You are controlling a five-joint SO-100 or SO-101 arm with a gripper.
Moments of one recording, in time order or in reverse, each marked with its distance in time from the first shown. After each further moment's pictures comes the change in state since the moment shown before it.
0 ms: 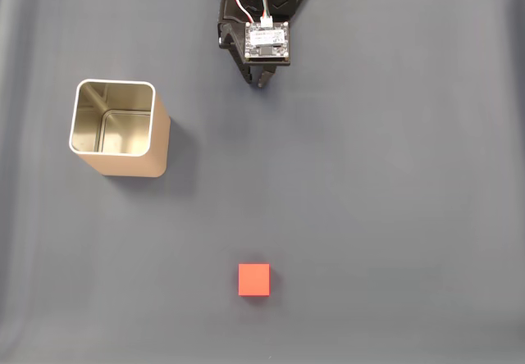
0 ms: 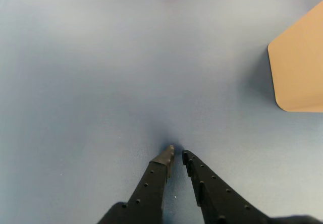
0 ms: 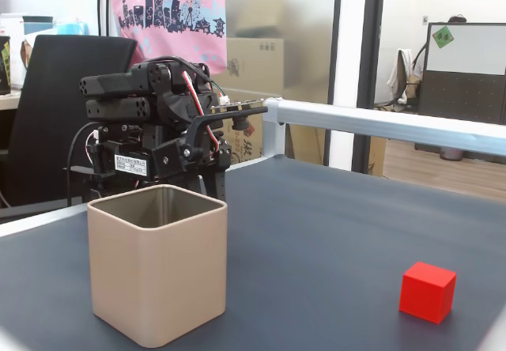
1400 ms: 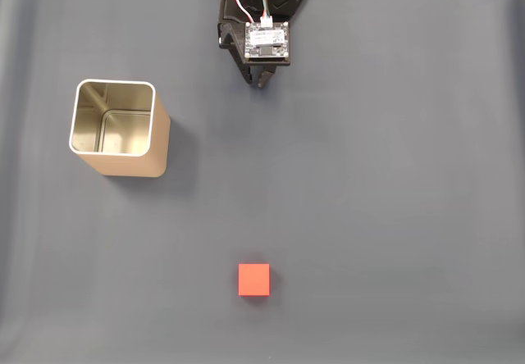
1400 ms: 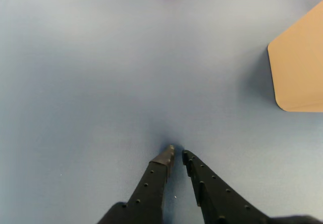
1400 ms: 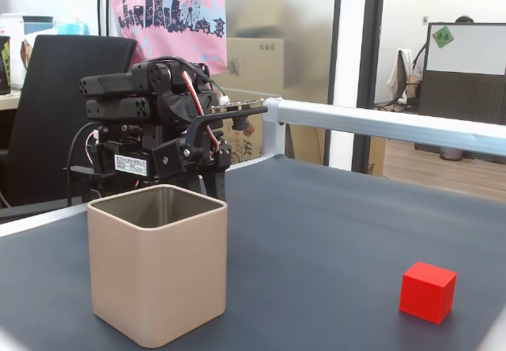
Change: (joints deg) arm 0.0 0.0 0.0 0.0 0.1
